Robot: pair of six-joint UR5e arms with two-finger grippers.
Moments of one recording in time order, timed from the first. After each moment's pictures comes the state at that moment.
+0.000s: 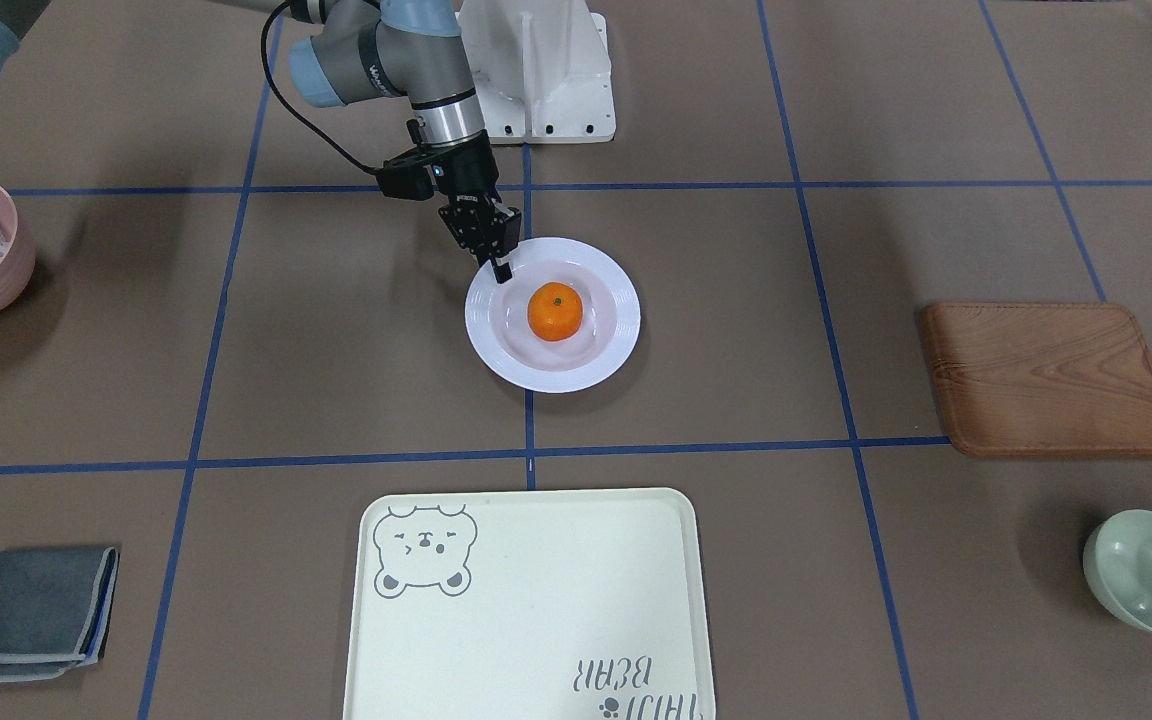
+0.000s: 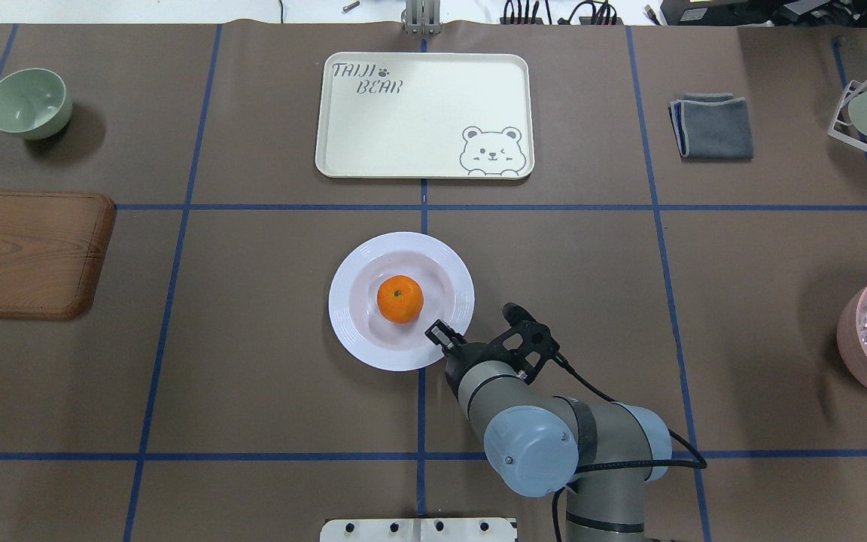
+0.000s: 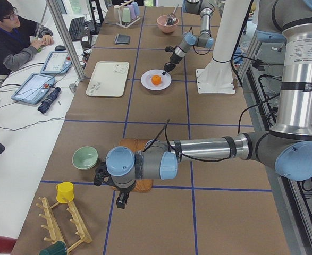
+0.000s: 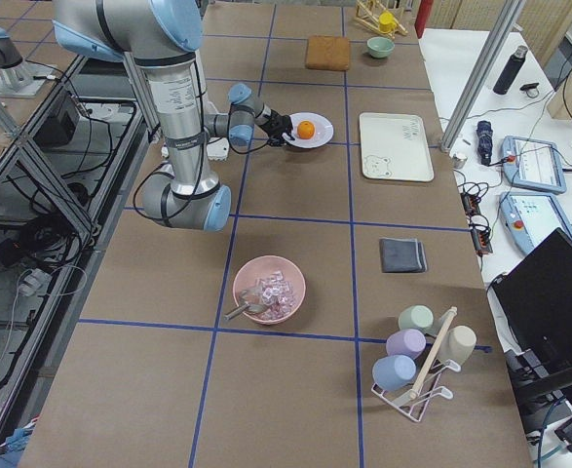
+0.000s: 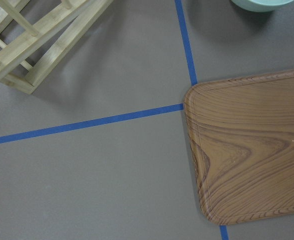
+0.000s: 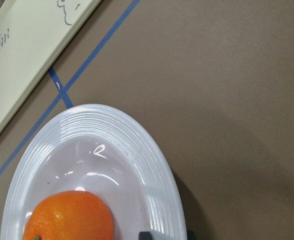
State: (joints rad) left arm -1.68 -1.59 -1.47 -1.65 -2.40 0.26; right arm 0.18 -1.09 1.72 -1.11 1.13 2.15
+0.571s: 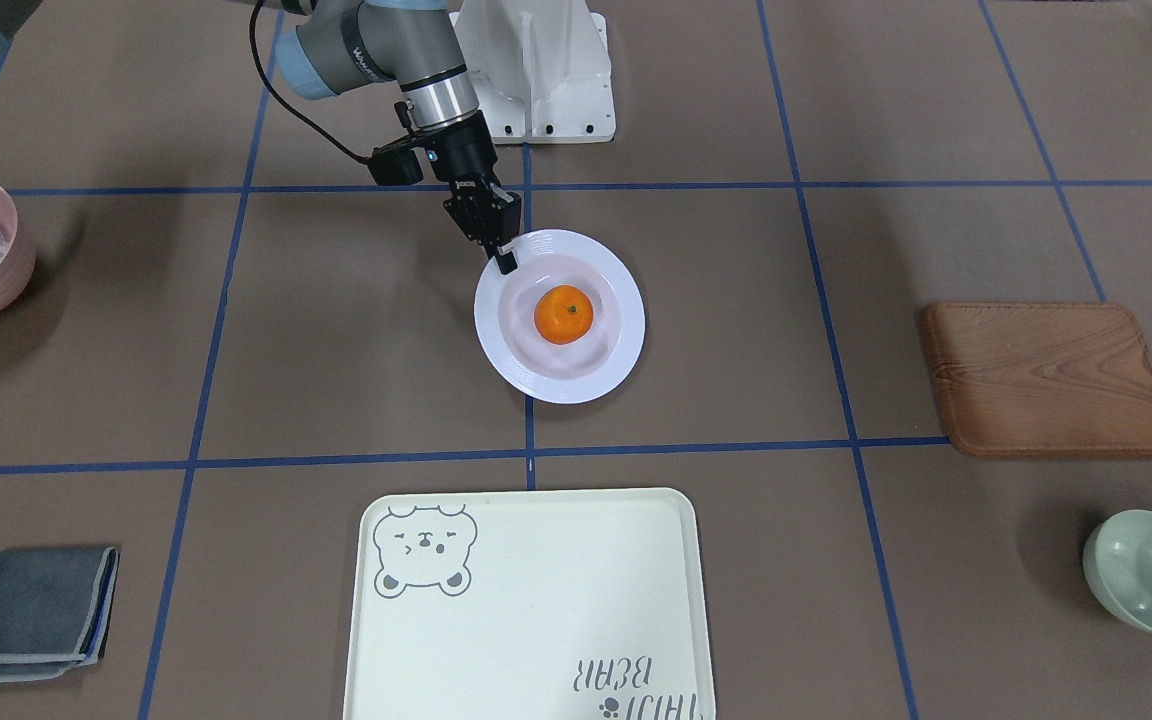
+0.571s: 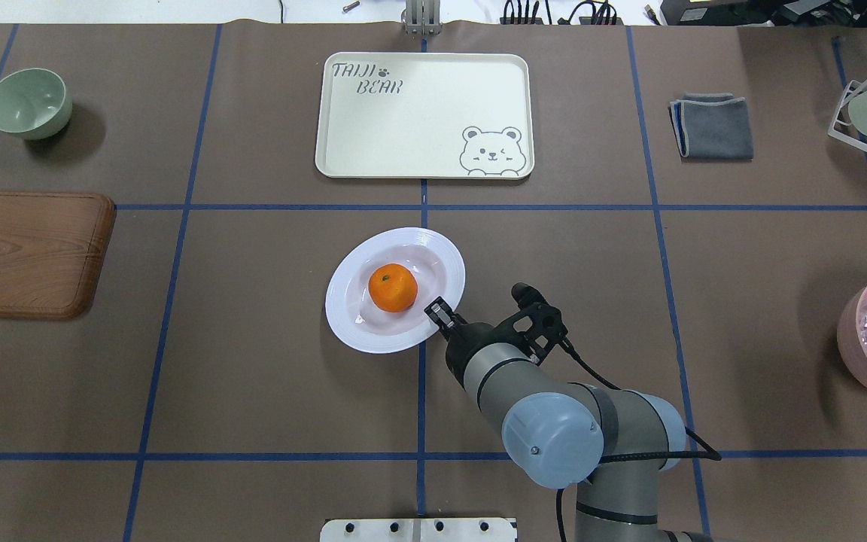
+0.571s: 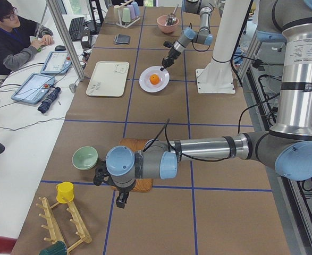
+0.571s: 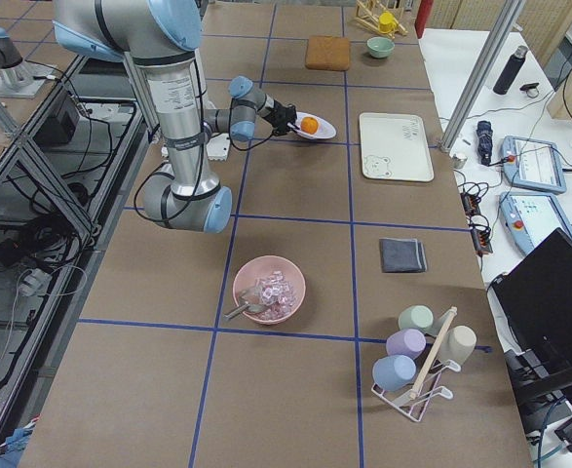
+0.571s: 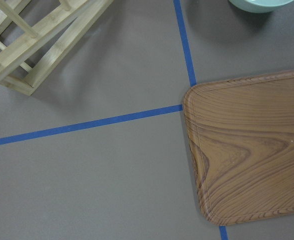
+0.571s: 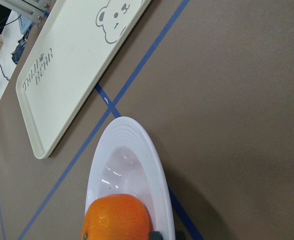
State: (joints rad) left arm -1.68 -1.60 -1.47 -1.65 -2.40 0.26; right arm 0.20 -1.11 1.77 -1.03 1.11 2.16
